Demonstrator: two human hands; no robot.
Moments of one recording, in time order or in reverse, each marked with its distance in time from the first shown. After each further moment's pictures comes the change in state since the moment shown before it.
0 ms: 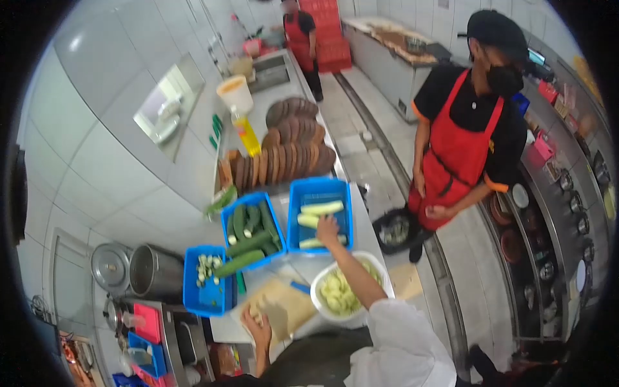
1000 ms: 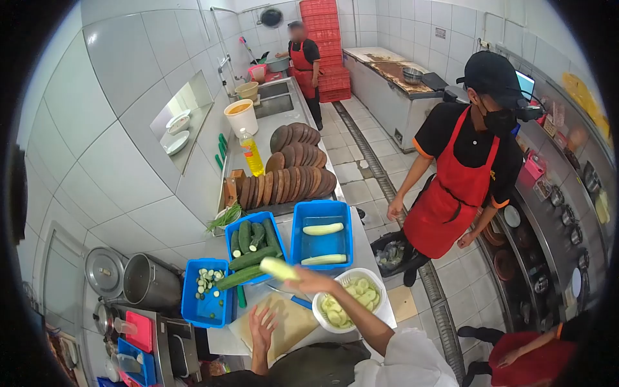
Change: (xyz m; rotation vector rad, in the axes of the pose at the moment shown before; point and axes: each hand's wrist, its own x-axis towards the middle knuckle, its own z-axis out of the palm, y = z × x) left_hand 0.020 0.046 0.003 -1.019 -0.231 -0.375; right_hand -0.154 -0.060 -0.120 0.561 -0.619 -0.589
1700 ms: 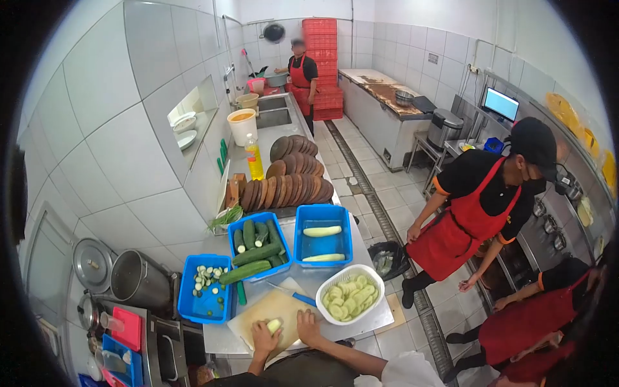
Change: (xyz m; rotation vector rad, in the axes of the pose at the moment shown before) left_hand 0.003 -0.053 -0.089 1.495 -0.040 0.346; right_hand -0.053 0.087 0.247 -0.946 0.423 0.348
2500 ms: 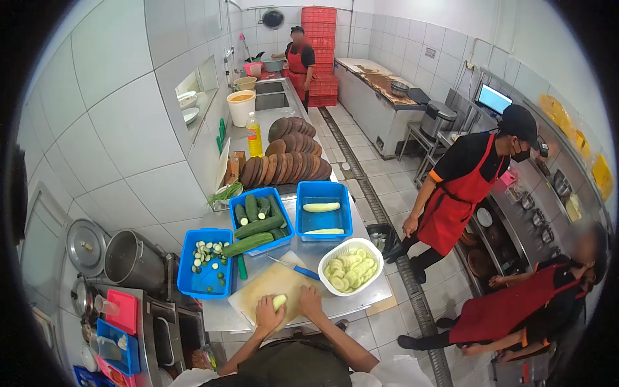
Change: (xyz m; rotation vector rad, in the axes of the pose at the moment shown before) left_hand 0.000 -0.008 0.002 -0.086 0.045 0.330; right_hand 0.002 -0.007 -0.030 0.386 -0.153 0.224
